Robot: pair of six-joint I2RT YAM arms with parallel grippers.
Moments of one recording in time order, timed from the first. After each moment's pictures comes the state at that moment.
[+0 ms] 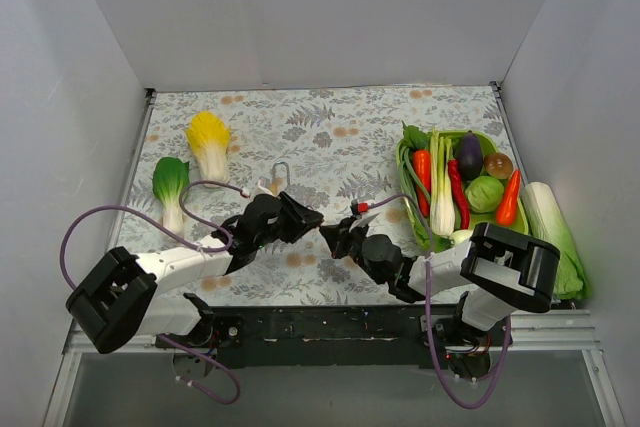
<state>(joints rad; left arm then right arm) -0.76 1.25 0.47 0.27 -0.02 -1.36 1.16 1.54 0.34 1.04 0.46 0.49</state>
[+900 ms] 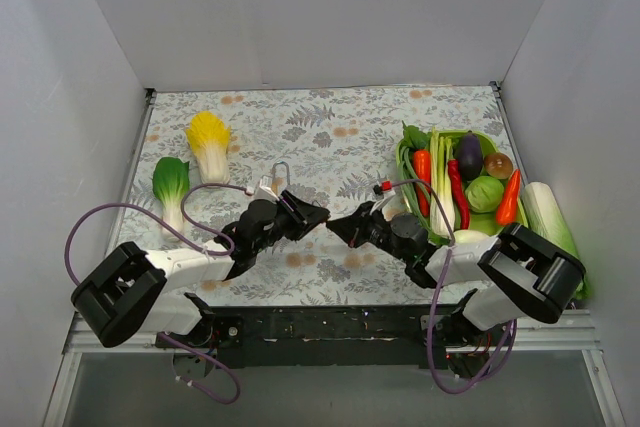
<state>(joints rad) -0.77 1.29 0.39 0.57 0.01 -1.36 0.89 1.44 0.28 1.06 -0.06 0.67</state>
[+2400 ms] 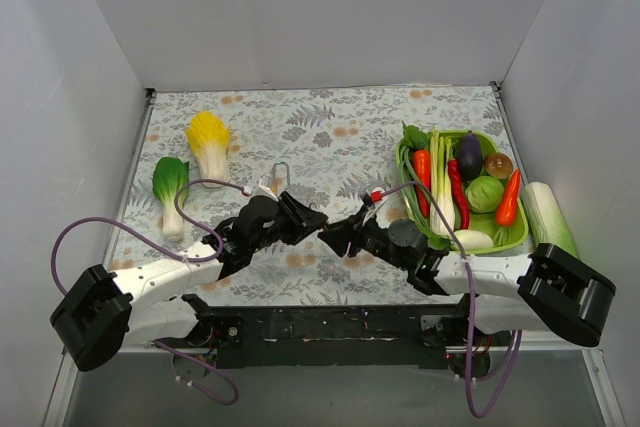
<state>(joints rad) -0.81 1.11 0.49 0.19 0.00 -1.36 1.01 1.22 0.31 0.81 -0.01 0.49</state>
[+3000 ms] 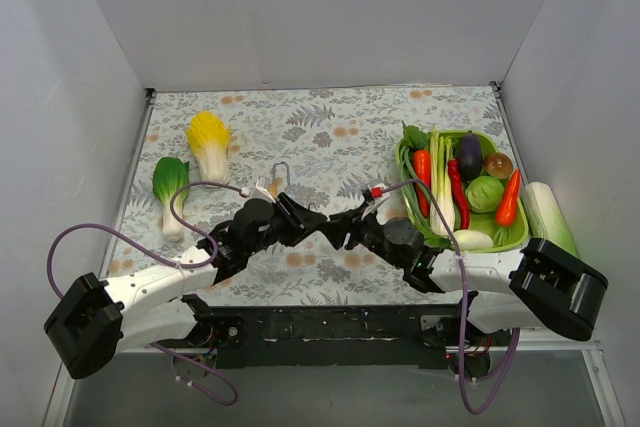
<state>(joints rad) -0.82 1.05 0.47 0.18 -0.02 -1.36 1.01 1.28 0.34 0.86 0.13 0.48</state>
